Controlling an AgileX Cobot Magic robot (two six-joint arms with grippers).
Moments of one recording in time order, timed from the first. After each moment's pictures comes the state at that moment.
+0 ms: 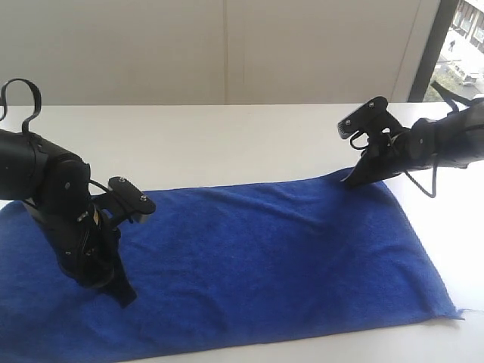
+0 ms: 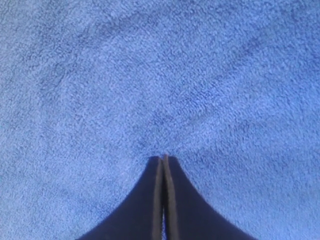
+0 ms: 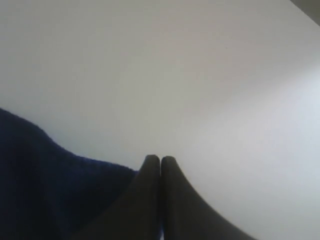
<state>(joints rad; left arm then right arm) -0.51 1.75 -0.92 0.08 0.64 0.22 -0.04 2.10 -1.23 0.10 -0.02 -0.64</state>
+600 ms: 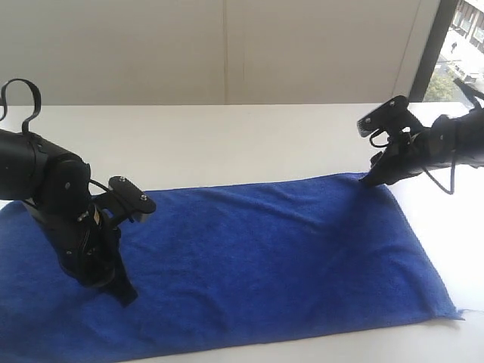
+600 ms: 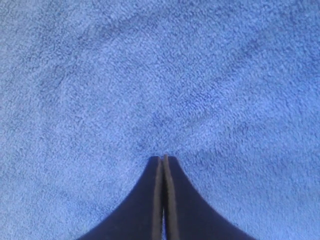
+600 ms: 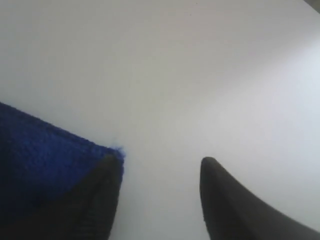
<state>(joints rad) -0.51 1.75 -0.92 0.08 0.63 0.22 -0.11 2.09 -1.23 0.10 0.01 -0.64</state>
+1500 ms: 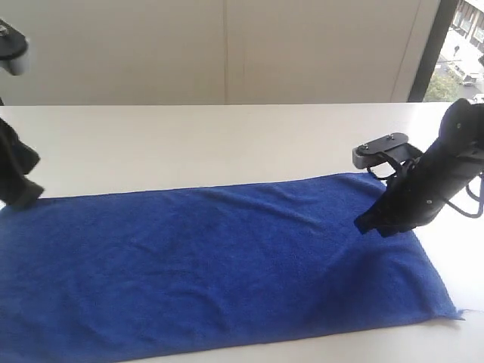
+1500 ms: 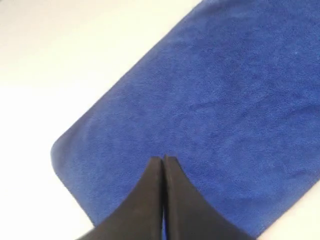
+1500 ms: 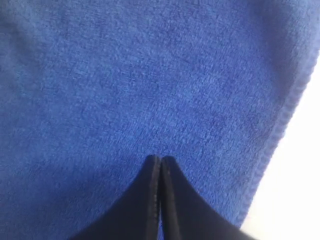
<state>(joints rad) -0.51 1.05 -0.97 0.18 0.87 0.13 -0.04 1.86 -1.06 0.21 0.58 -0.52</state>
